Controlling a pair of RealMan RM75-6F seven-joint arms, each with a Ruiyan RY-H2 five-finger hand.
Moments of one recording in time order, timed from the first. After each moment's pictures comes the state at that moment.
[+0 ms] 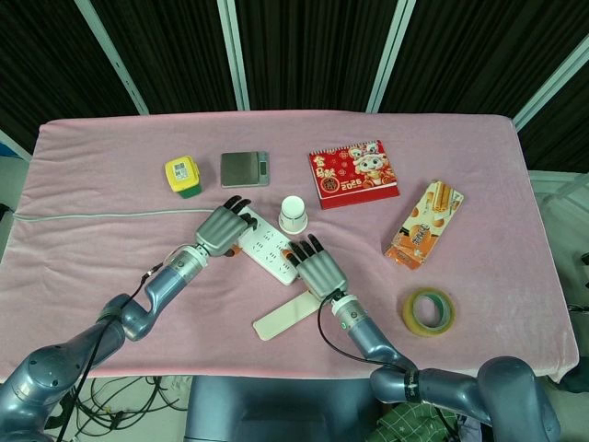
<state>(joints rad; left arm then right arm) -0.99 -1.86 -0.05 -0.65 1.53 0.84 -0.19 0.84 -1.88 0.17 -1.17 -1.10 0.87 -0.60</state>
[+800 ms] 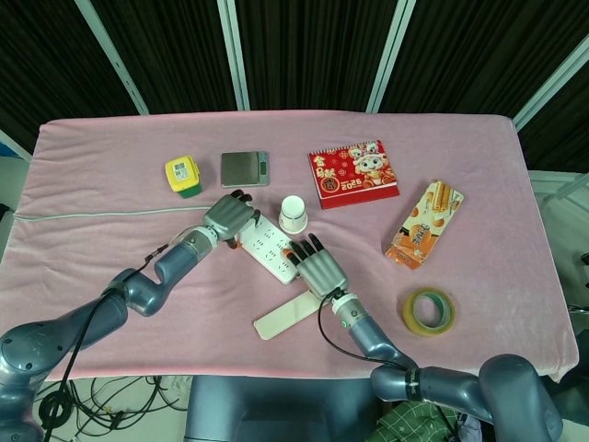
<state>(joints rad) -1.12 -1.70 -0.16 -0.84 1.26 0.42 0.02 0.85 -1.86 0.17 -1.19 -1.07 0.86 -0.62</state>
